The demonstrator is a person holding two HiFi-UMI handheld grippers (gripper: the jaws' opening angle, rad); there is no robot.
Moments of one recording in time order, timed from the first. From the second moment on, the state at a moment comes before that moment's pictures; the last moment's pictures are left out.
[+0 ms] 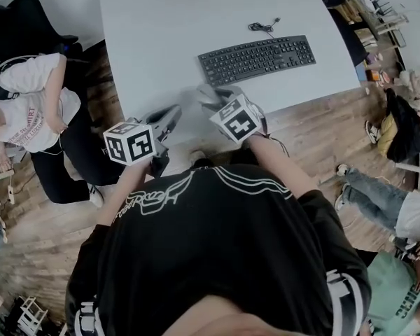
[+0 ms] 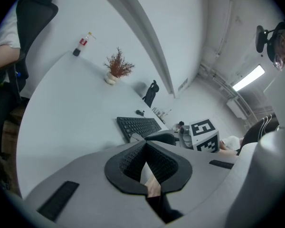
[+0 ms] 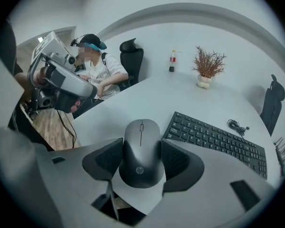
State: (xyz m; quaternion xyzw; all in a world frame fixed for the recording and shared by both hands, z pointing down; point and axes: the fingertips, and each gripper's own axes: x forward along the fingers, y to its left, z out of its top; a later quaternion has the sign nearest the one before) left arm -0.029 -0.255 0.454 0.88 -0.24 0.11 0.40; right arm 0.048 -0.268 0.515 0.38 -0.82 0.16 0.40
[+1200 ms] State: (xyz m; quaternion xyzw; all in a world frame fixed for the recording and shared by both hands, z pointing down) left arm 0.267 -0.348 0.425 0.88 -0.28 0.14 0.36; right arm 0.385 -0.364 0.441 0.43 -0.85 0.17 0.27
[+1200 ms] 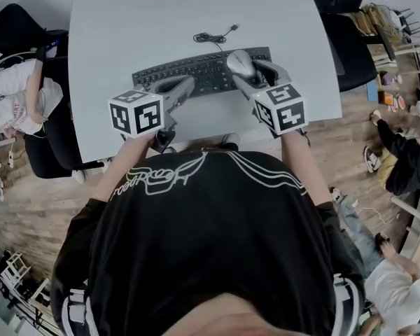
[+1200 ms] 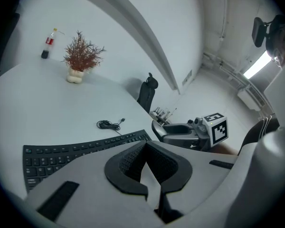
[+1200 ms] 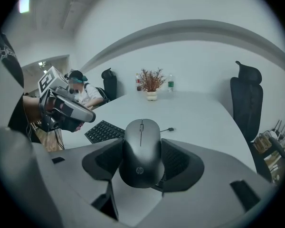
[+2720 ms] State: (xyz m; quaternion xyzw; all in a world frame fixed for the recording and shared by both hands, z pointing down) left arm 0.420 -0.352 0.468 0.88 -0.25 0.19 0.37; right arm 0.572 -0.406 0.539 0.49 -0.77 0.25 0.33
